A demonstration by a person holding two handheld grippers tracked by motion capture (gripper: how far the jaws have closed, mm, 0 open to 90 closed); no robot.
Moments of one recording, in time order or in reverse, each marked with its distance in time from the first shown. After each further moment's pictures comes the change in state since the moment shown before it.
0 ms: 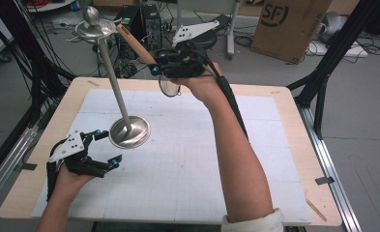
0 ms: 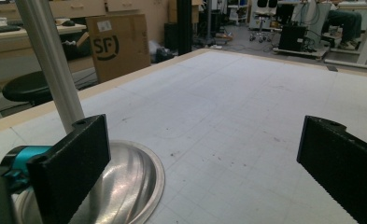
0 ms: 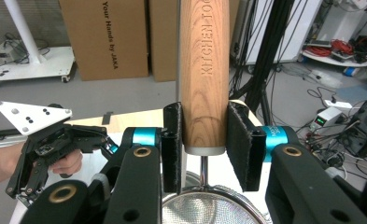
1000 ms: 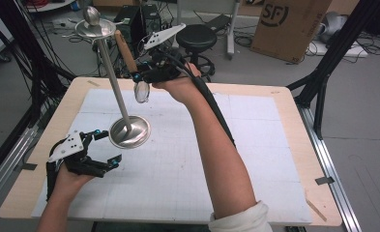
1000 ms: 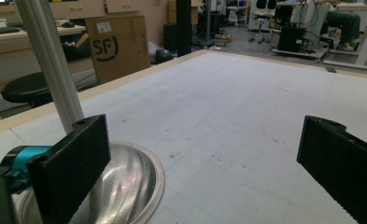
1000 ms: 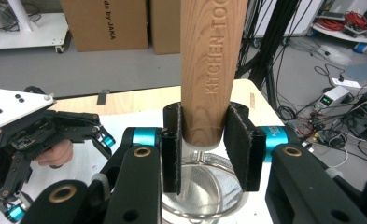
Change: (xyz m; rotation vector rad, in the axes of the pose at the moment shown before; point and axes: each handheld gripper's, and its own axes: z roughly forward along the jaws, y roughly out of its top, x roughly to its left) left arm 0.000 0.001 -0.001 -0.005 -0.004 -0.002; right arm 0.009 0.006 0.052 0.130 -0.005 -0.019
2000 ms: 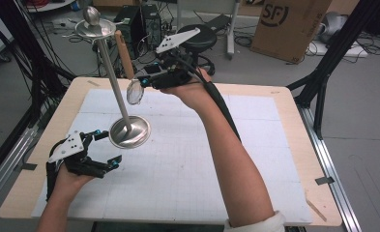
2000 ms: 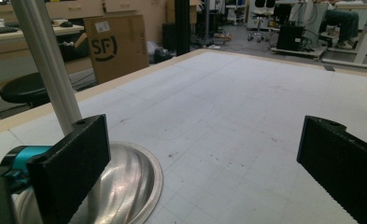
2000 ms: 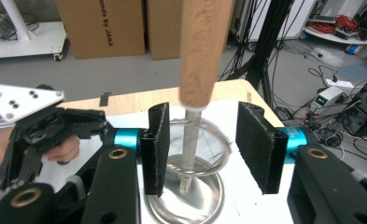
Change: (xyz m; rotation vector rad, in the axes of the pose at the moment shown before) left arm -0.001 0.000 0.000 0.006 -0.006 0.007; right arm 0.010 -0.016 -0.030 -0.029 -0.021 0.014
